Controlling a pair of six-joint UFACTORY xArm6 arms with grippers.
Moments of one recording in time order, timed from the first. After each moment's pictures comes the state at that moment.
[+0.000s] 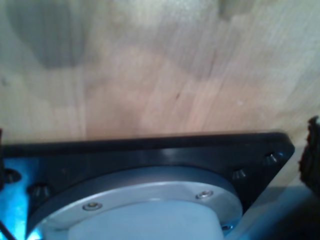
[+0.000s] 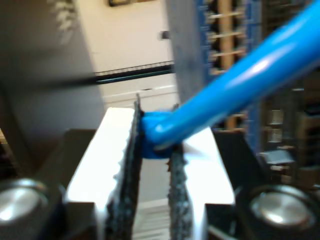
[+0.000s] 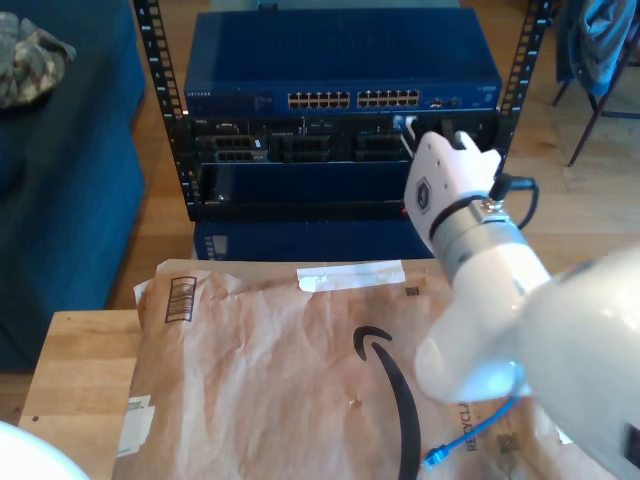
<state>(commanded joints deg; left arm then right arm) 106.2 -22.6 -8.6 -6.5 61.2 13.8 26.2 11.5 -38.7 20.0 -63.2 89.1</state>
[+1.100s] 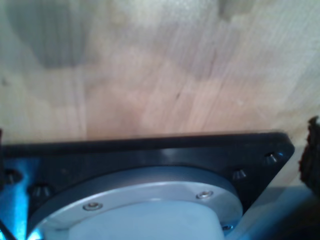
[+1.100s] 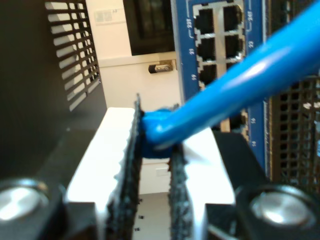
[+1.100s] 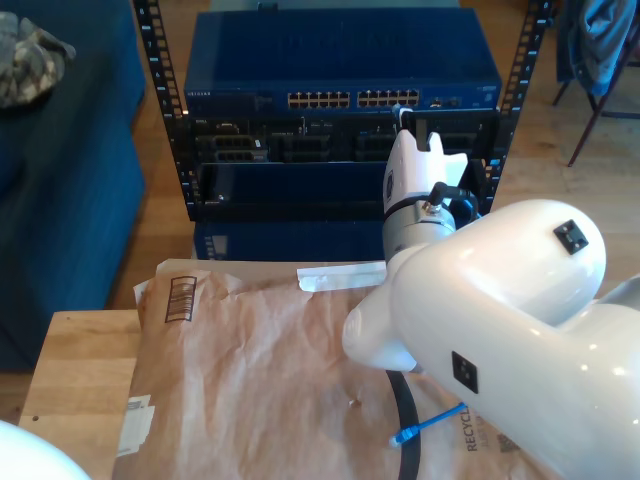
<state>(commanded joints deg) 106.2 -22.6 -8.6 -6.4 61.2 13.8 30.3 29.7 -54.9 37.7 -72.2 78.5</state>
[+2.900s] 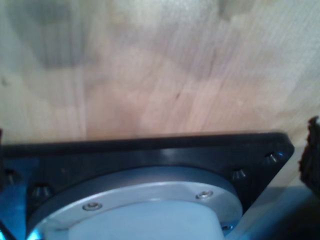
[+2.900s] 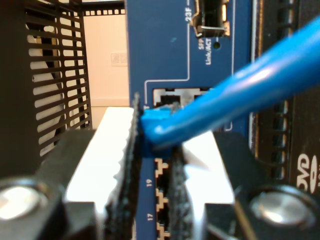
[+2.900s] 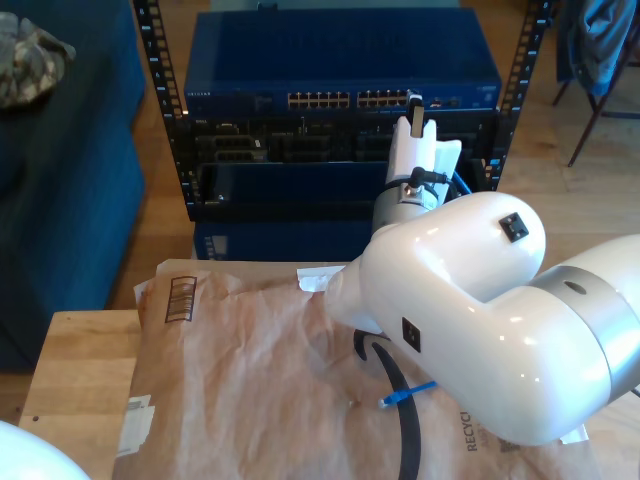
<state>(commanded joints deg) 106.2 -22.6 -8.6 -6.5 61.2 13.8 27.7 42.2 -71.4 41.1 -72.1 73.2</state>
